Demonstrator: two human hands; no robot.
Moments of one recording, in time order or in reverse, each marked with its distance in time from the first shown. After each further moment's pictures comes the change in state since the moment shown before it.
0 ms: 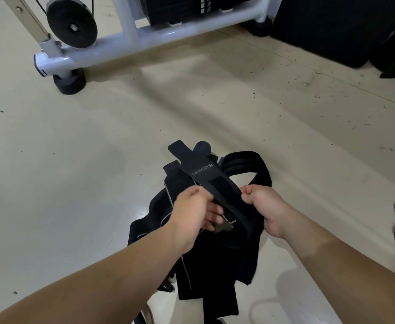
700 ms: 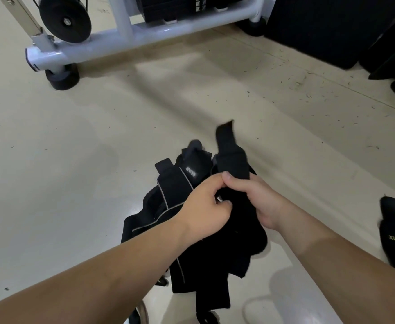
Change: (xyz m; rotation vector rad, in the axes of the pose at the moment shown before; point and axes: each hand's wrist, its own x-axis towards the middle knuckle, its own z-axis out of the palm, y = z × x) left_hand -0.010 -0.003 0.020 0.463 -0.227 0.556; right_hand -0.036 -0.025 0.007 0.170 -0.172 -0.152
